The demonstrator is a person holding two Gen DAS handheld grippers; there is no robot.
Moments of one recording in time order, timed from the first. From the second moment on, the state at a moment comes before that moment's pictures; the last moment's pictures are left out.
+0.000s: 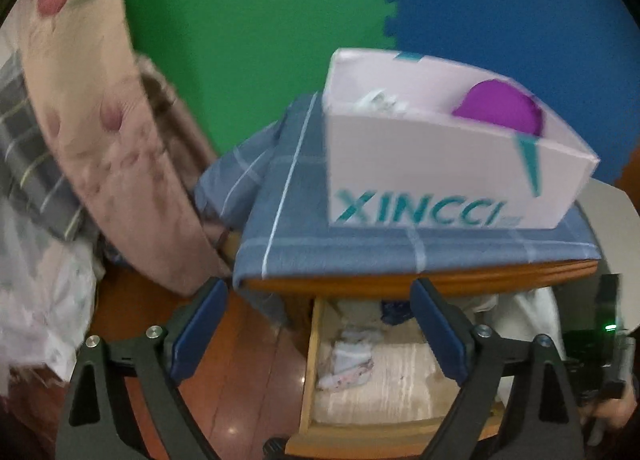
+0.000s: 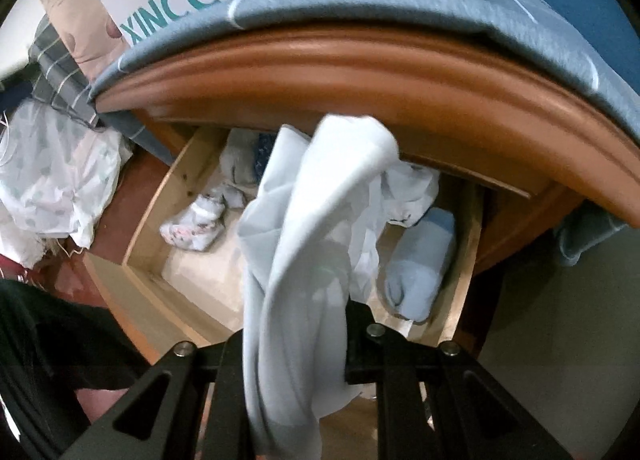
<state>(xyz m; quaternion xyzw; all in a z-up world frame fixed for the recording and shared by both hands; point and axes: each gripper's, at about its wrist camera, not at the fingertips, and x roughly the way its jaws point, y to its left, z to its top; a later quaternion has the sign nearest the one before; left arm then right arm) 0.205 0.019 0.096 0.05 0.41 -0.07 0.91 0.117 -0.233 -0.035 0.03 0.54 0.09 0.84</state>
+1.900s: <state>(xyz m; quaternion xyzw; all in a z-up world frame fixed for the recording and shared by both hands) 0.206 0.045 0.058 0.03 0.46 -0.03 0.89 0.265 -0.141 0.259 -0.08 0.37 0.03 0.92</state>
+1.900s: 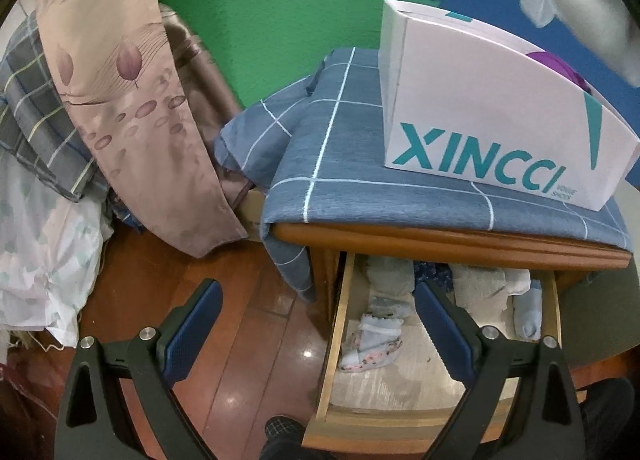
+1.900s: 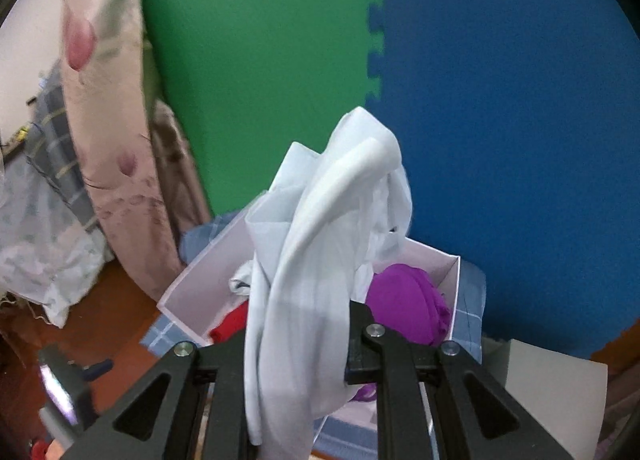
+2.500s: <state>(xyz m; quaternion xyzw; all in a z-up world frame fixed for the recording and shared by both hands) 0.206 0.048 0.054 0.03 0.46 -0.04 0.89 0.332 -0.139 0.142 -0.07 0.49 0.03 0.87</state>
